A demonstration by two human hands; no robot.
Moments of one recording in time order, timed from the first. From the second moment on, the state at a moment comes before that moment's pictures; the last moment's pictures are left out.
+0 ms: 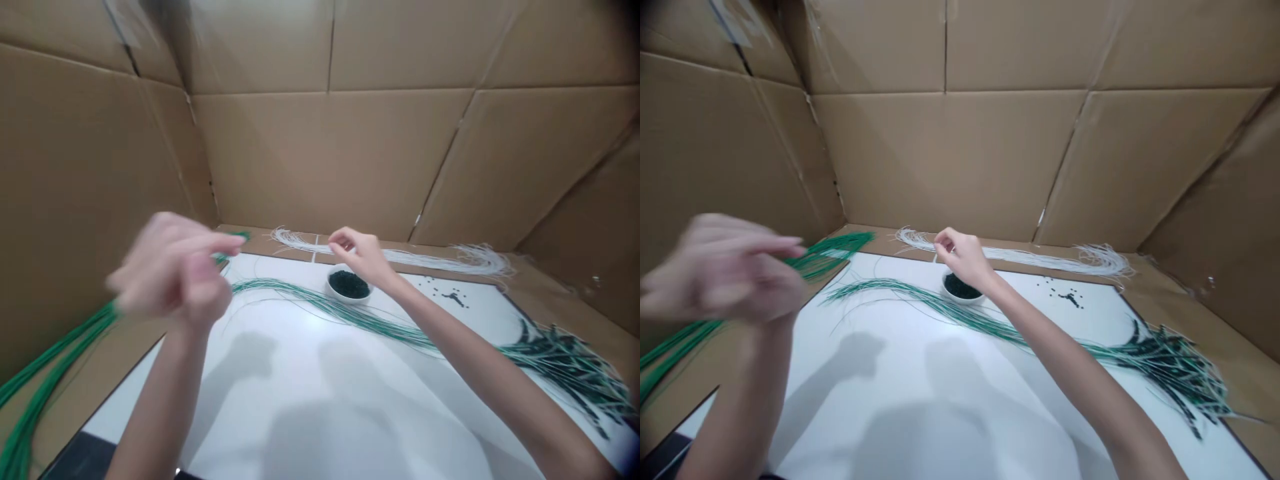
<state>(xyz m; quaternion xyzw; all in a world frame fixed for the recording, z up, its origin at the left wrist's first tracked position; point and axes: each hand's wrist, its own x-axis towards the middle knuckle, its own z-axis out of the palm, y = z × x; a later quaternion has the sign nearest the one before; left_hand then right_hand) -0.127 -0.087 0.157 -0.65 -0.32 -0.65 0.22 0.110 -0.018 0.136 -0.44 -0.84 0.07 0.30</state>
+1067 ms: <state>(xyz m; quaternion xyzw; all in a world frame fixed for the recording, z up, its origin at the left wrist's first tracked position) -0.259 0.084 0.032 -0.50 -0.85 -0.17 -0.04 0.044 0.190 0.068 -0.52 -0.85 0.06 -0.09</state>
